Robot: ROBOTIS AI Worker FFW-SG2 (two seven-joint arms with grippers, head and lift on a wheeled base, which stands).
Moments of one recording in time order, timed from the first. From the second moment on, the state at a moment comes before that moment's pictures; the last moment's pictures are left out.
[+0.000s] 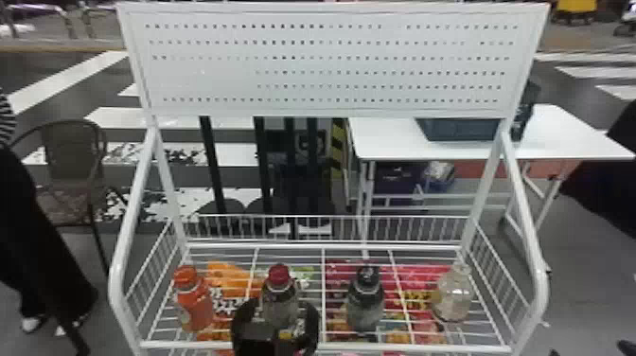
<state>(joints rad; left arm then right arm) 0.06 0.11 -0.45 -1.41 0.10 -0.13 0.37 0.89 0.00 -0.34 -2.49 -0.21 0.18 0.36</state>
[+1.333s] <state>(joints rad) 0.20 0.19 -0.40 -1.88 0.15 0.21 0.33 0.84 0.00 -0.32 -2.50 -0.19 0.25 0.37</state>
